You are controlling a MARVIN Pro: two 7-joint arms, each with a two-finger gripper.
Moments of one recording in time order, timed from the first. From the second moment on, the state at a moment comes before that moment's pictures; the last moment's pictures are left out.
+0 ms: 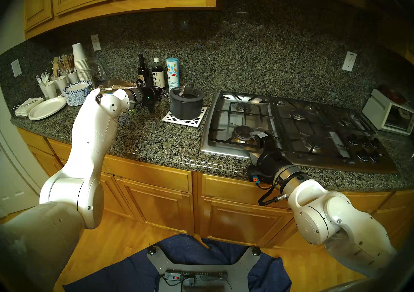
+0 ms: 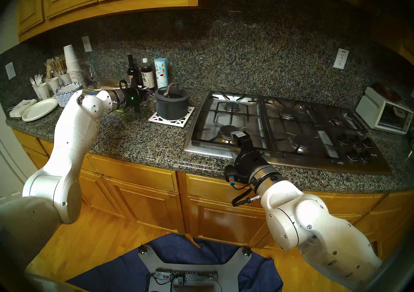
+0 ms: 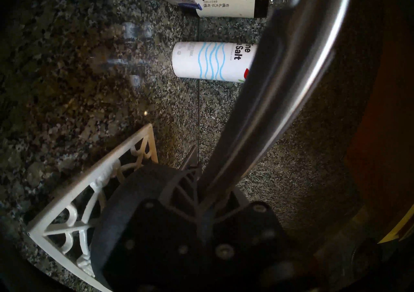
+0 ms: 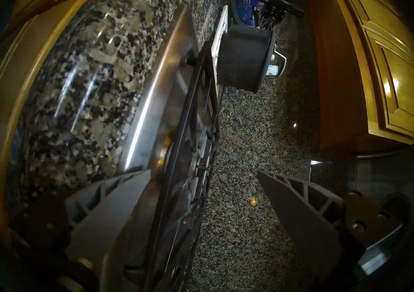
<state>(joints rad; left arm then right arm) 0.76 -1.26 -1.58 -0.98 -2.10 0.65 0.62 -1.94 -0.73 1.30 -2.36 -1.13 0.38 0.36</state>
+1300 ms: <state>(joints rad) 0.74 -1.33 -1.71 -1.00 -2.17 0.66 0.78 -1.94 -0.73 1.30 -2.36 -1.13 0.38 0.36</state>
